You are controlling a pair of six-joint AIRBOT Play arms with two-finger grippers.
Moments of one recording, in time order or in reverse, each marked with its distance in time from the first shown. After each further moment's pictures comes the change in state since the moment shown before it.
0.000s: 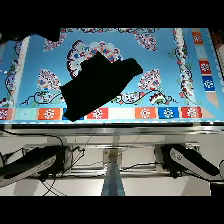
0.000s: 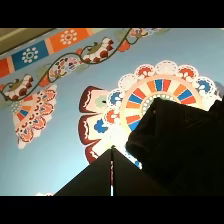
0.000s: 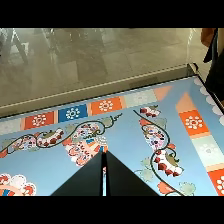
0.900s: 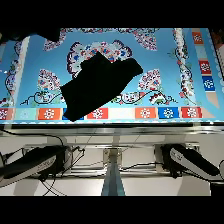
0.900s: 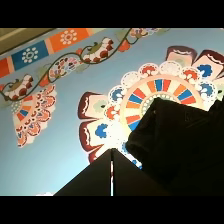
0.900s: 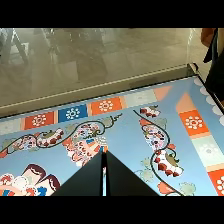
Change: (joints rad) left arm 0.000 0.000 0.000 0.000 0.000 0.000; right arm 0.000 0.000 0.000 0.000 -0.002 0.000
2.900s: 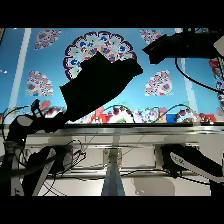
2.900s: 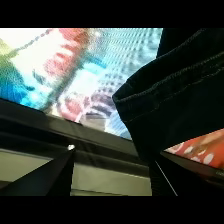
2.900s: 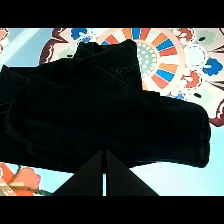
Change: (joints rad) left arm 0.683 0.472 -1.501 -0.726 0.130 -0.122; right arm 0.385 -0.012 -0.571 0.468 -0.080 -0.563
